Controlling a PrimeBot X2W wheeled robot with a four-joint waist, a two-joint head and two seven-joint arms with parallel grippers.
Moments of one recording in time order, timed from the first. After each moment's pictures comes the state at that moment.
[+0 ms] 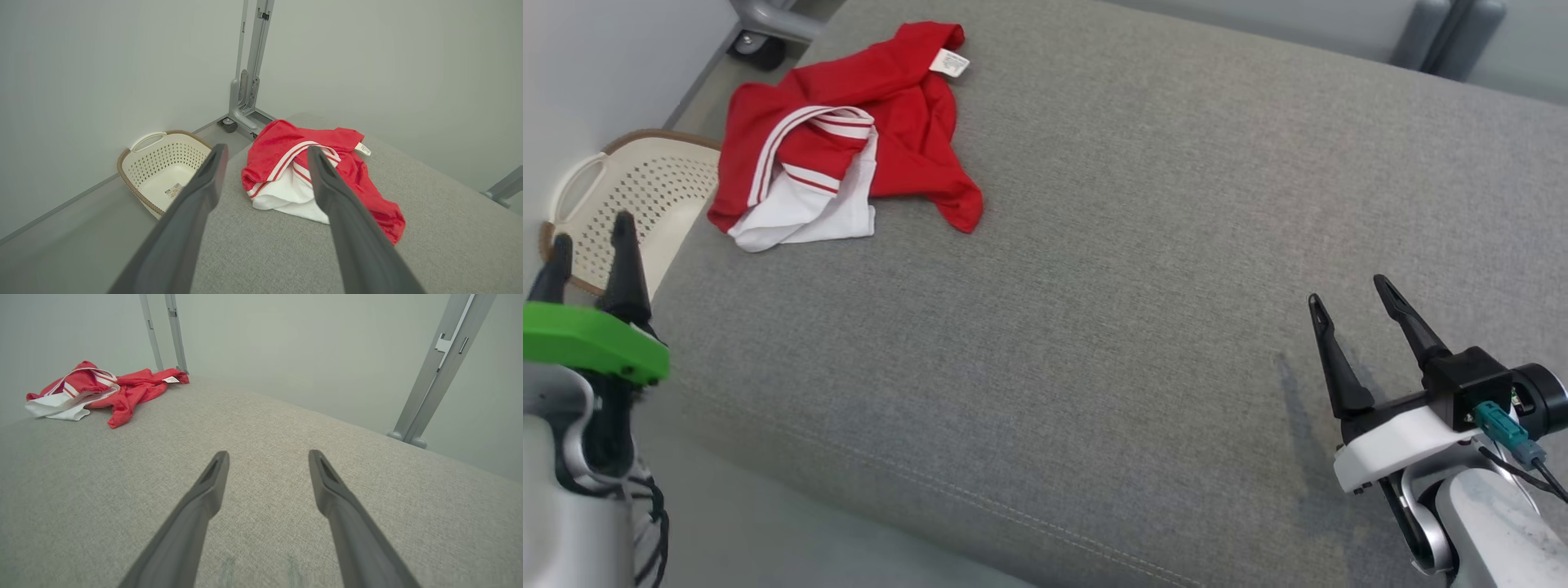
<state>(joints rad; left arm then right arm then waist) -0.34 0.18 0.09 0.25 -0.56 -0.01 0.05 -0.06 -0.29 0.30 0.09 0.17 -0.07 -0.25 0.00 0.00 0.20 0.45</state>
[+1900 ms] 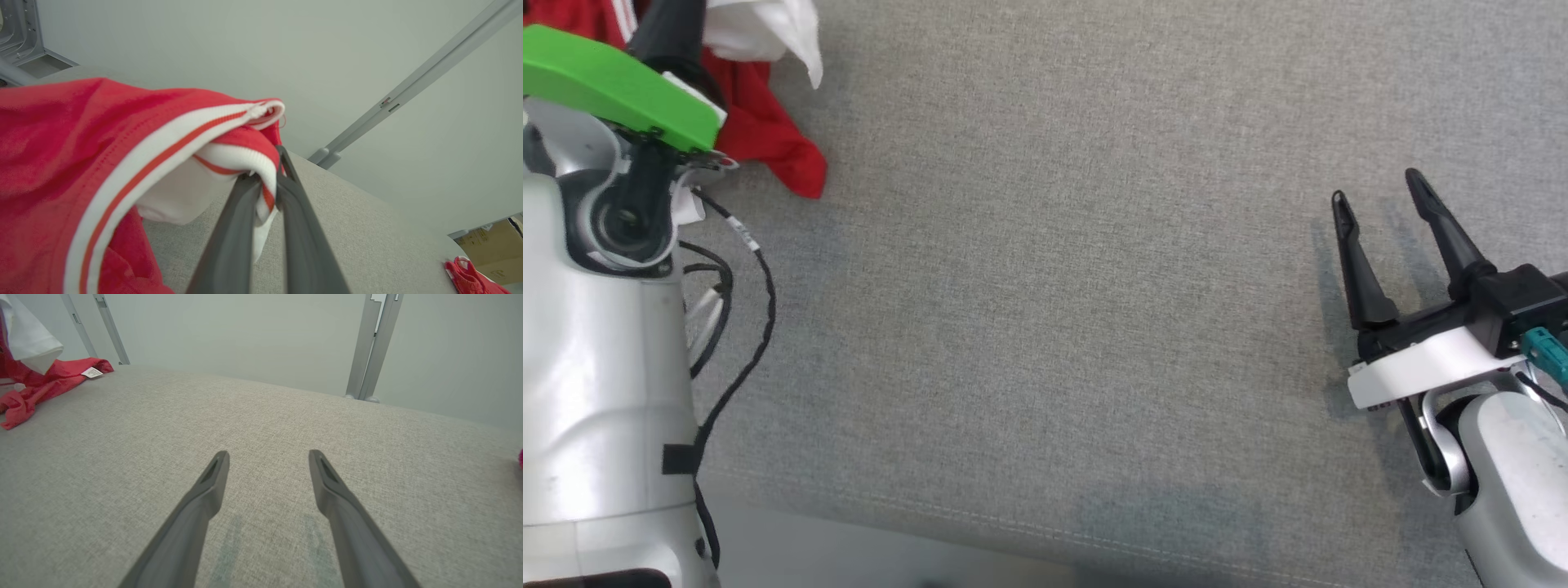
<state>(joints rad) -0.82 0.06 0.03 0.40 -0.83 -0.13 0.27 -0.19 -0.31 0.26 0.00 0.18 -0.05 -0.23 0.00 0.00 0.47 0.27</state>
